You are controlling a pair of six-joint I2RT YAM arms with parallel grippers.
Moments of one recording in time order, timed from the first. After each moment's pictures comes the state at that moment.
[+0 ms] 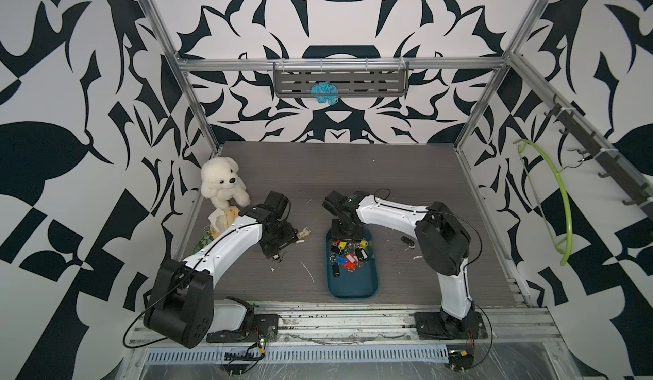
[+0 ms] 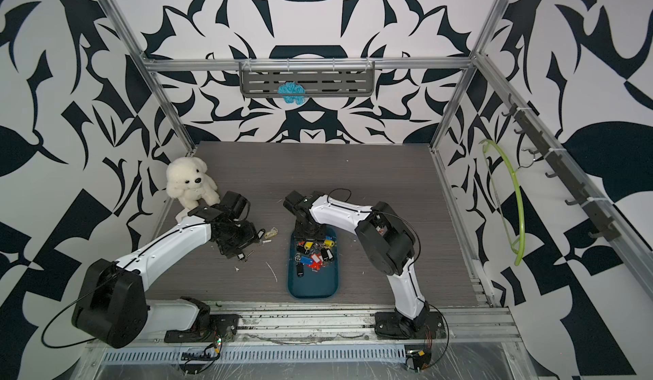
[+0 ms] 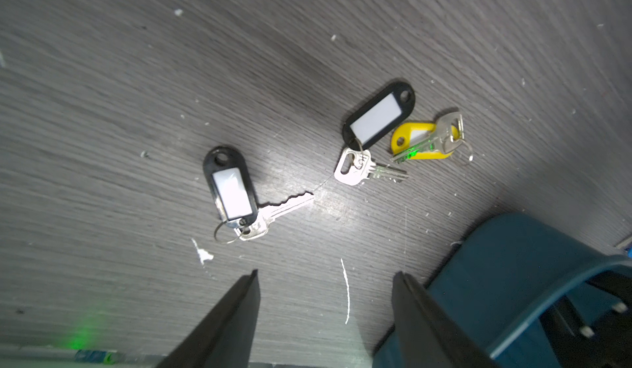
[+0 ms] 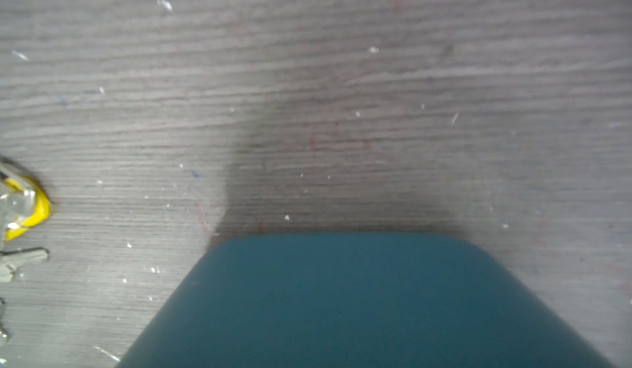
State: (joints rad) left arm -0.40 1.34 0.86 -0.87 0.13 -0.87; right arm 0.84 2.02 1.48 -0.89 -0.03 0.92
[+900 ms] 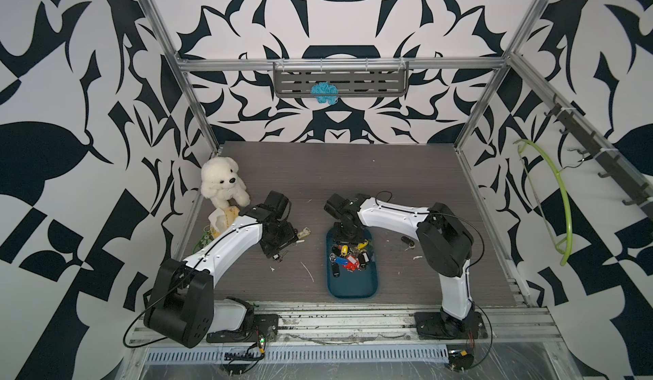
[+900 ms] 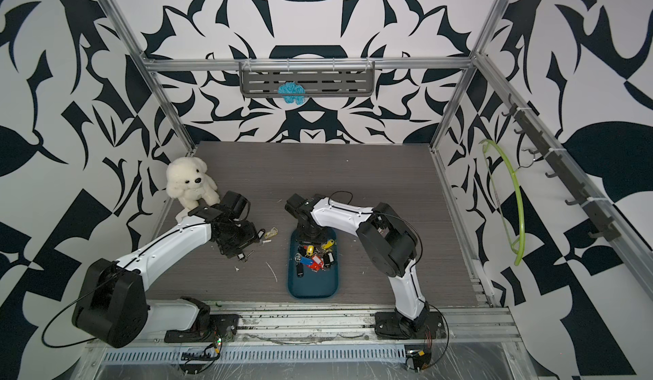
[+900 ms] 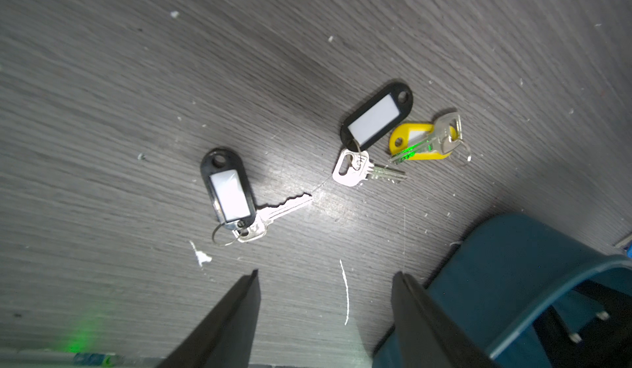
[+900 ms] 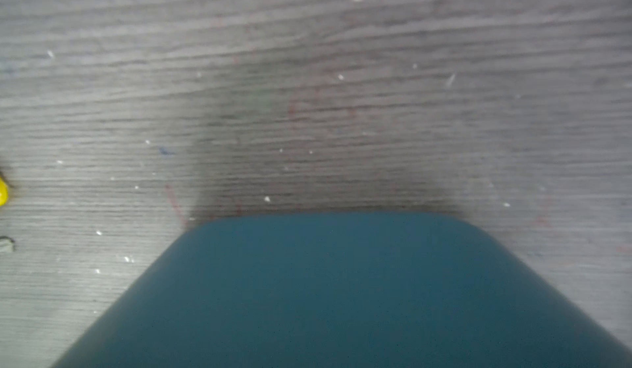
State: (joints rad) left arm -0.40 1.34 0.86 -0.87 0.13 -0.87; right arm 0.85 2.00 1.43 -0.90 -0.04 0.93
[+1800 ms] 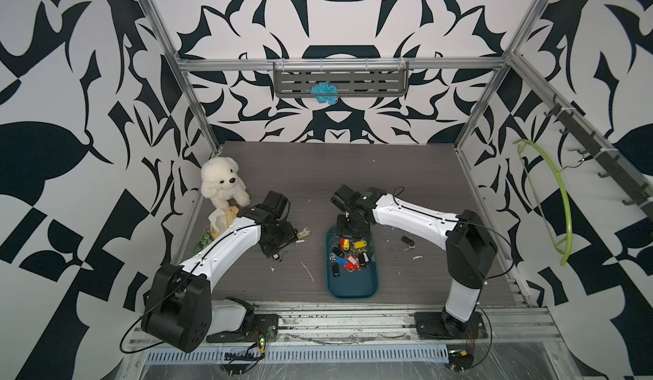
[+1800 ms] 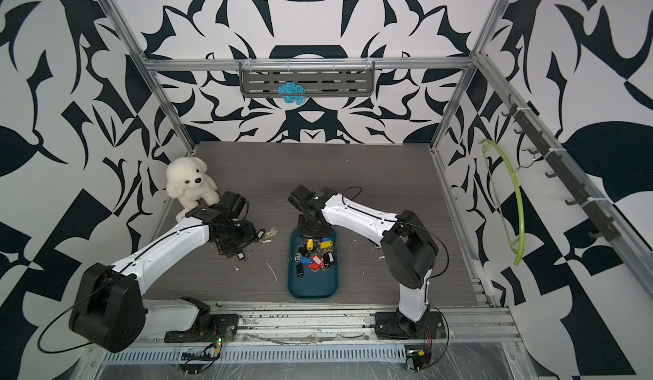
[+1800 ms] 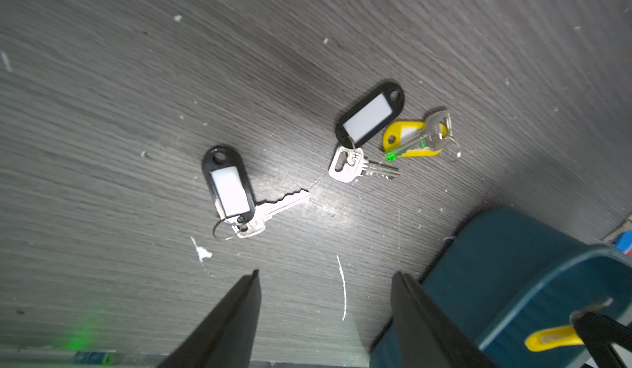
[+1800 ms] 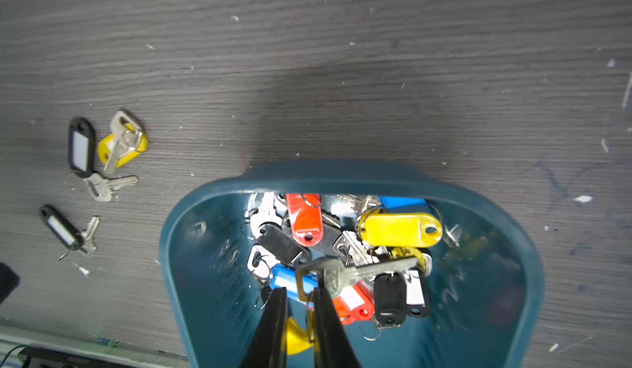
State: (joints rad) left arm -0.40 1.30 0.86 -0.87 0.13 -0.87; right arm 0.84 1.81 1.43 -0.94 -0.05 0.90
